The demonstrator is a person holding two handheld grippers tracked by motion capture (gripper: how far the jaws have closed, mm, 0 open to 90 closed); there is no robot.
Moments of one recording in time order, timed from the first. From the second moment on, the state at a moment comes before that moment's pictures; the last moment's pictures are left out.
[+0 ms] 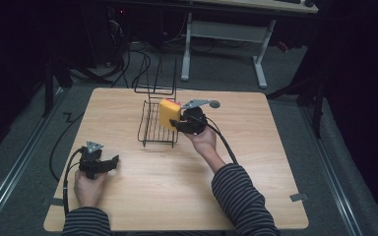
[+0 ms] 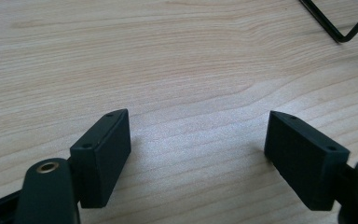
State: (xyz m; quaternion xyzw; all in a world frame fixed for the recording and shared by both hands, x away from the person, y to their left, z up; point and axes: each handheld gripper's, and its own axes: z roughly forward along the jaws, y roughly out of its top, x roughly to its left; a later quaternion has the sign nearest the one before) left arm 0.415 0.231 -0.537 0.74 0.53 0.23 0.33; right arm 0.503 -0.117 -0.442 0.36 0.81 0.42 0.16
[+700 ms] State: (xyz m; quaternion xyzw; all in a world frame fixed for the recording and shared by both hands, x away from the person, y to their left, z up) left arm 0.415 0.231 -0.537 0.74 0.53 0.22 0.33; right arm 0.521 -0.091 -0.464 0.37 0.82 0.40 0.16
